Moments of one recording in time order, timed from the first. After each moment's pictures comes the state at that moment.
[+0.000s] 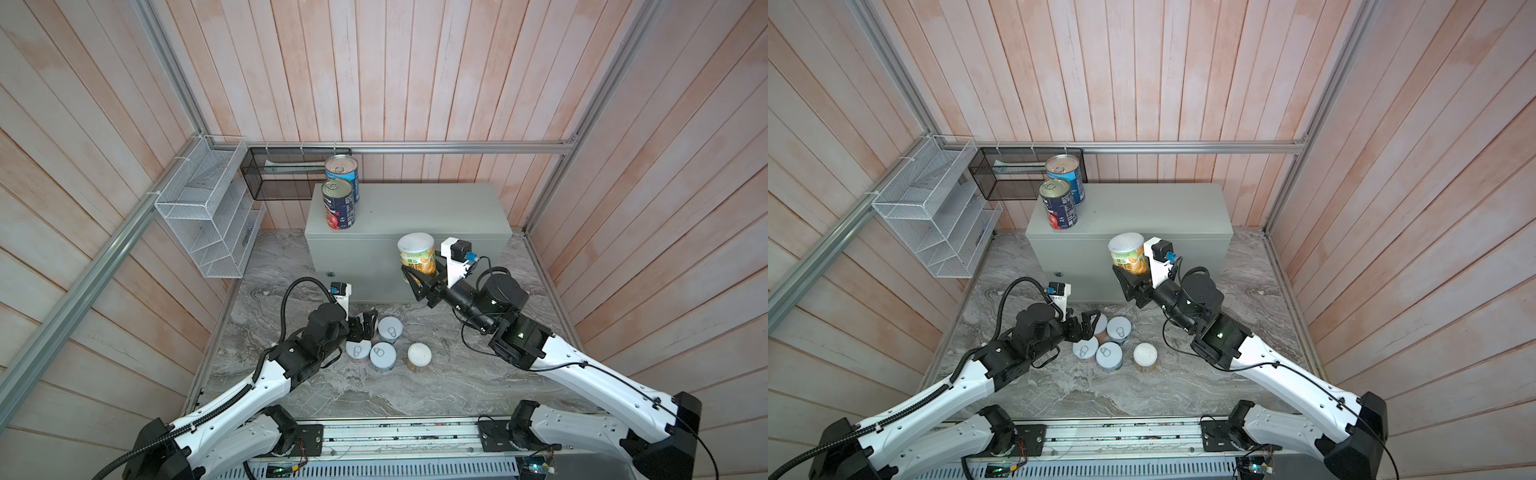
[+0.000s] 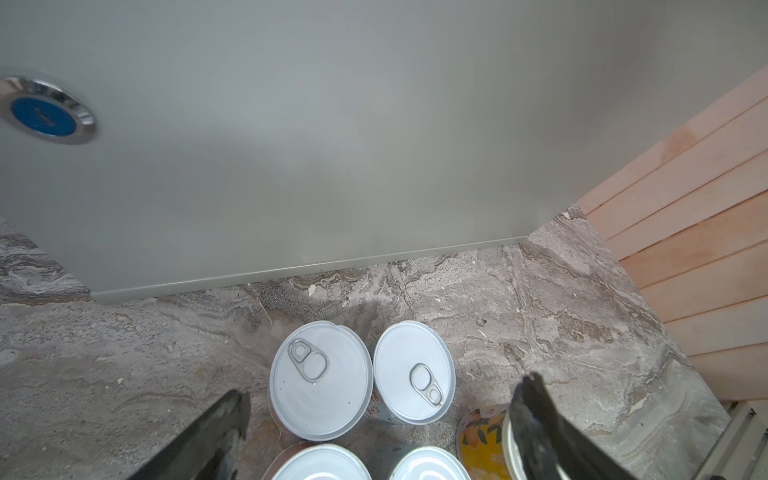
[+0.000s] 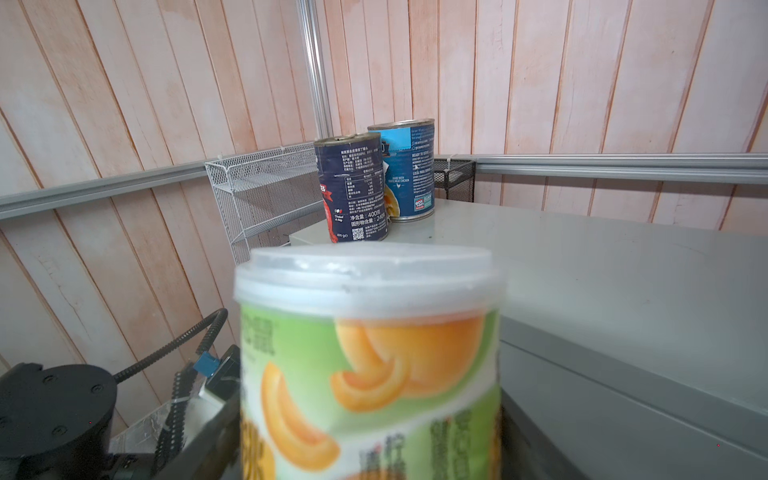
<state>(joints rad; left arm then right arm) -0.69 0.97 0.62 -0.14 -0.12 -0.46 0.88 1.08 0.99 0.19 0.07 0.12</state>
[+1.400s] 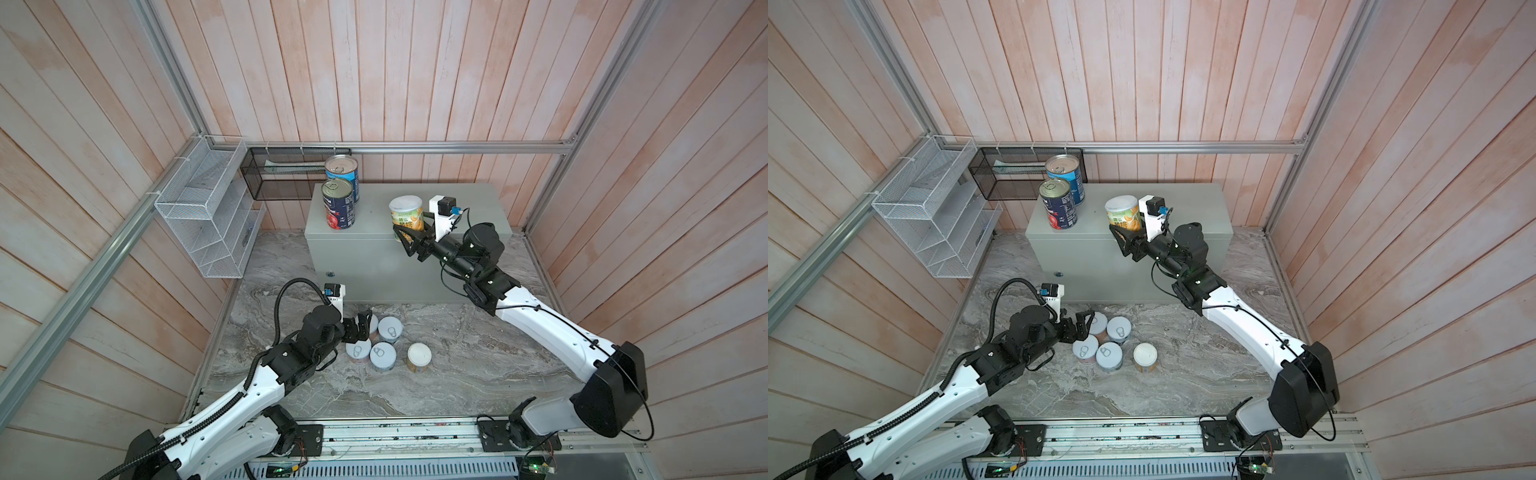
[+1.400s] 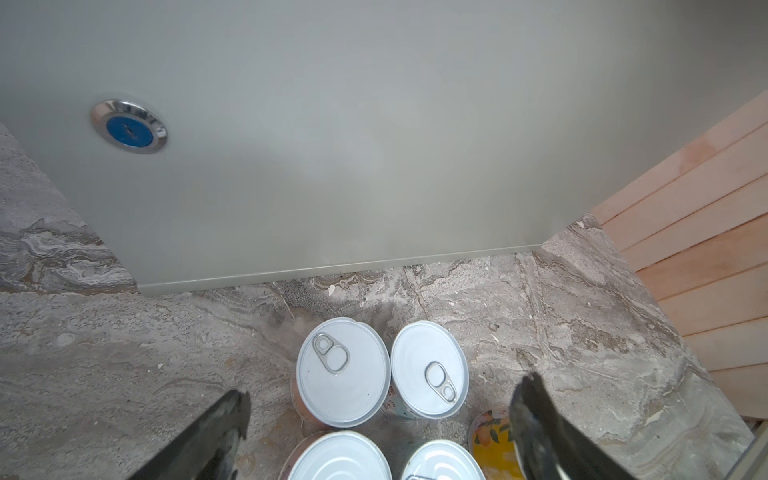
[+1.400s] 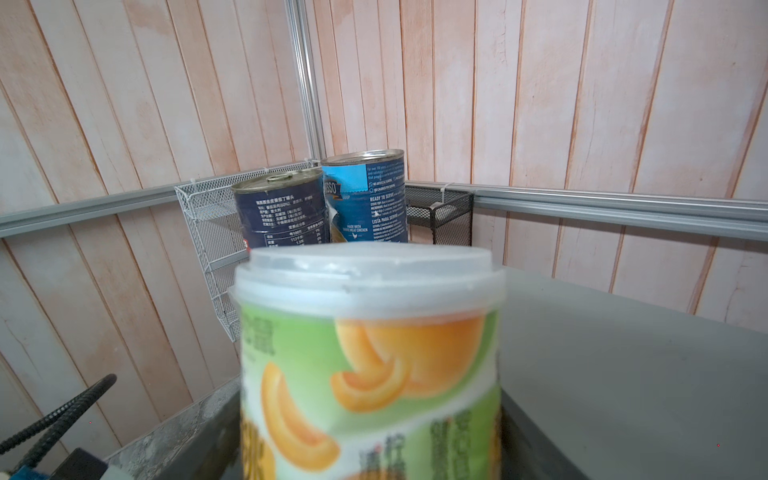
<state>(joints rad) -0.69 0.91 0.62 -0.21 -0.17 -0.46 0.61 1.47 1.27 0.35 -0.26 0.15</state>
